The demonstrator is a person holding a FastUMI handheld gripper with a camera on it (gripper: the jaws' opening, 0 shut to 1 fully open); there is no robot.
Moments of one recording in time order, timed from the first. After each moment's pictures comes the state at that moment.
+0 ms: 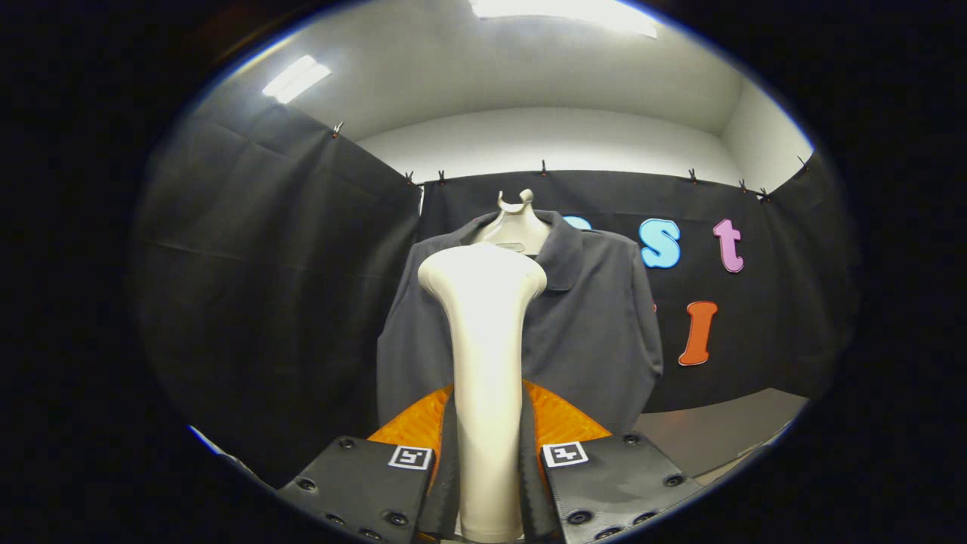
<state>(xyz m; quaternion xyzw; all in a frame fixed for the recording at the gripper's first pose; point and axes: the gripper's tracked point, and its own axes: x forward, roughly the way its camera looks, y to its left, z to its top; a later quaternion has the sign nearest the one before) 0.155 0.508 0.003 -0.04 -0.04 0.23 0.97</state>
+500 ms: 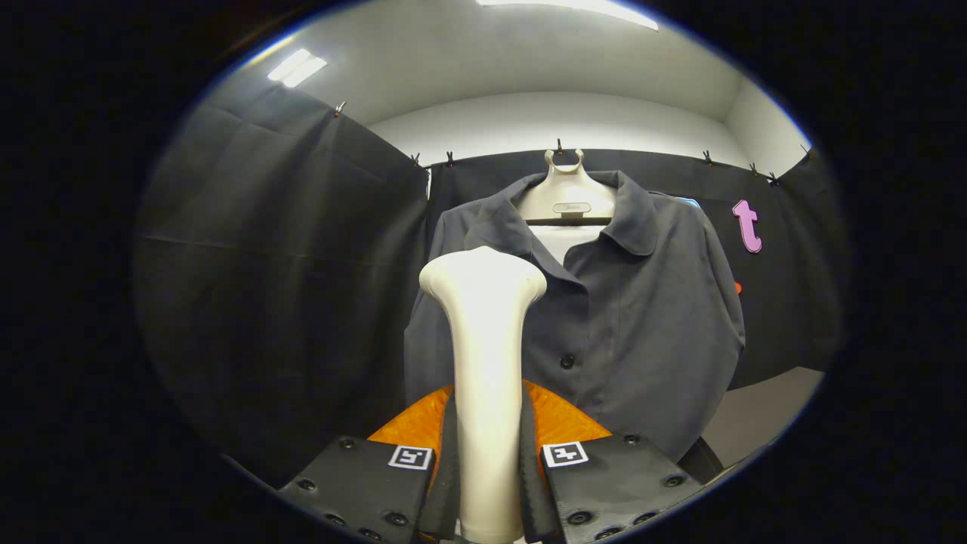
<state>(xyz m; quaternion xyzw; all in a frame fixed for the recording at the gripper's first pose) 0.196 0.600 -0.047 -0.03 0.00 0.22 0.97</state>
